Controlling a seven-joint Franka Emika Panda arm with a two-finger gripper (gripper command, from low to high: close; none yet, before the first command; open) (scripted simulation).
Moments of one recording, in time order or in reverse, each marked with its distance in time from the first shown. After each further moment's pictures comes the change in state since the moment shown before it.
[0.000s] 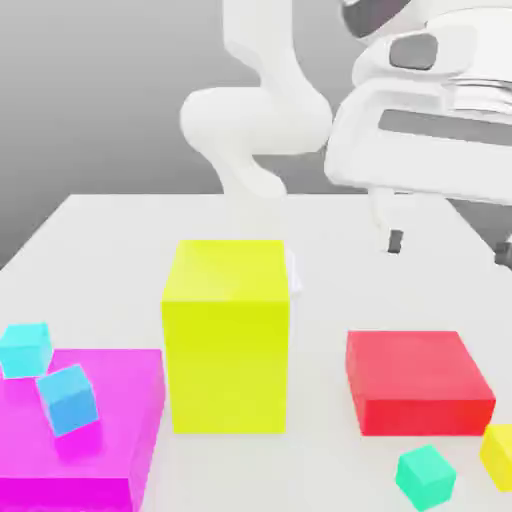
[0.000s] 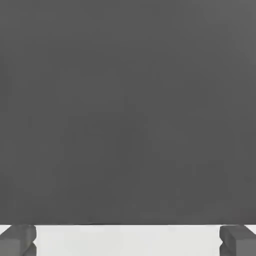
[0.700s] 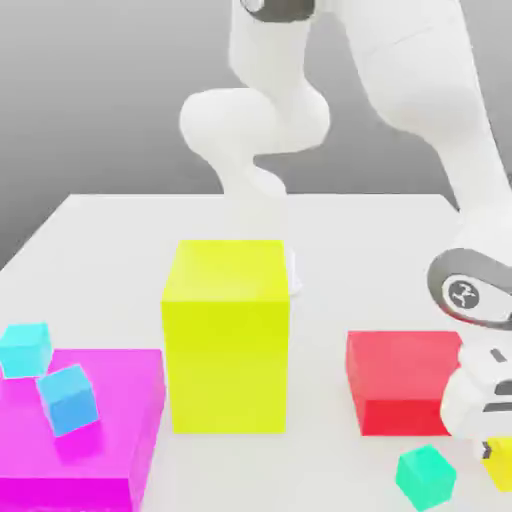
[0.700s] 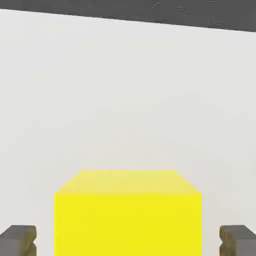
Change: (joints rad) arm 0.254 0.597 -0.030 0.049 -0.141 0.242 0.315
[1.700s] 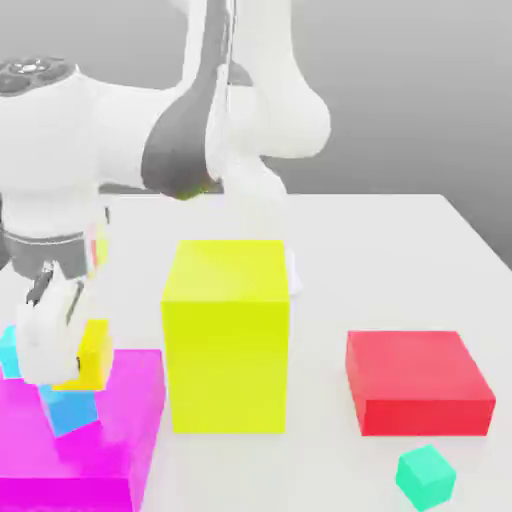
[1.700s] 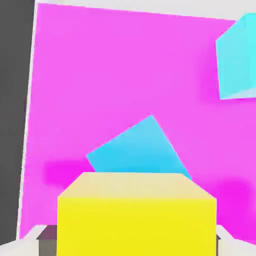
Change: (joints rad) arm -0.744 -0.608 -0.428 -0.248 0.386 -0.312 0.438
